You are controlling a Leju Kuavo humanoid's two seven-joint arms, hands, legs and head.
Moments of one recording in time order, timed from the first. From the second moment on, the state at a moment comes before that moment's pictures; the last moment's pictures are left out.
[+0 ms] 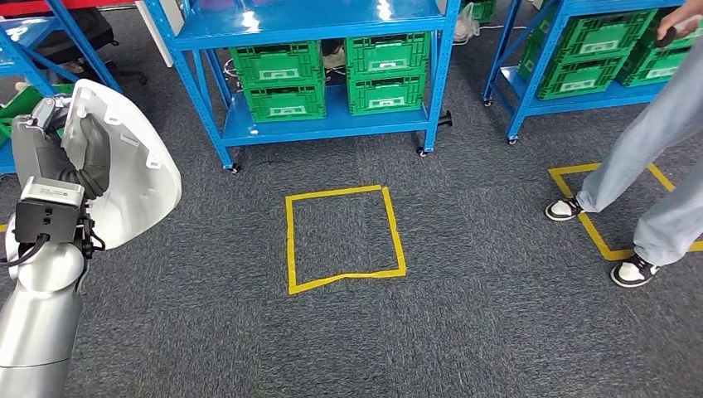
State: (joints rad) left arm -0.58 0.23 -0.28 -1.41 -0.24 0.19 -0.57; right arm -0.03 0.09 -0.70 -0.17 0.25 0.00 0.07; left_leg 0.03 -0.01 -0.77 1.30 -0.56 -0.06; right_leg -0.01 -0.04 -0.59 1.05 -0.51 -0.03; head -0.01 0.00
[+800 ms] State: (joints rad) left arm -0.62 0.23 -0.28 -1.38 -0.20 0.19 -0.61; right arm -0.03 0.09 -0.70 -0.17 0.25 -0.01 0.07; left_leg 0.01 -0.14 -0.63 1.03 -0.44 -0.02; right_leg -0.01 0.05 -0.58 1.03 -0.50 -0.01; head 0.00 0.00
